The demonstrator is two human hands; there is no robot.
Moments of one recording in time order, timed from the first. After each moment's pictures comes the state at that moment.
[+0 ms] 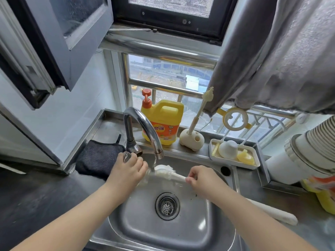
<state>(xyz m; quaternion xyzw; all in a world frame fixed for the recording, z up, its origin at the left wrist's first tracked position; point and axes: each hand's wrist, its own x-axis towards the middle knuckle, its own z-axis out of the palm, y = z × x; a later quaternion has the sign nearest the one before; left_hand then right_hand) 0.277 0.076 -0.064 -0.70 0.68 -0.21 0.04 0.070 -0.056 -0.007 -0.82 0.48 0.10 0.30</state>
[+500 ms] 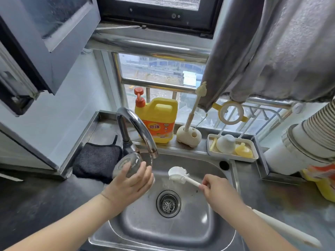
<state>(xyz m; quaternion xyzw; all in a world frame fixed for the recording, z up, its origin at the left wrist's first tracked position) 0.273 0.086 -0.093 -0.52 0.74 -0.42 0.00 0.020 -0.044 -0.025 -0.81 0.53 0.07 0.24</state>
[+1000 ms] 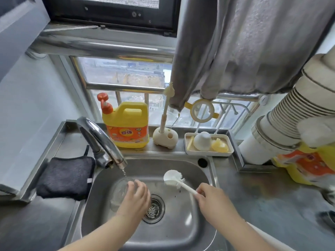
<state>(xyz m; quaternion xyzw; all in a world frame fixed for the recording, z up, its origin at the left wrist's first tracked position) 0.178 0.042 -0.092 -0.58 0.75 -0.15 0.28 -0.028 -0.044 -0.031 -0.76 0.59 0.05 0.28</state>
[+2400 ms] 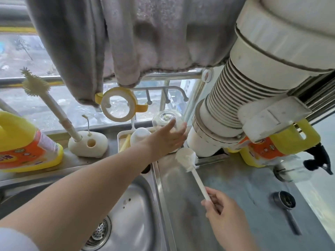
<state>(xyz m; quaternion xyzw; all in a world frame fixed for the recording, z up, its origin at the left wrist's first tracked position) 0.022 -0.251 -0.068 -0.28 0.80 -0.47 0.23 -0.180 -0.111 -0.044 -0.52 0.72 -0.17 0.42</state>
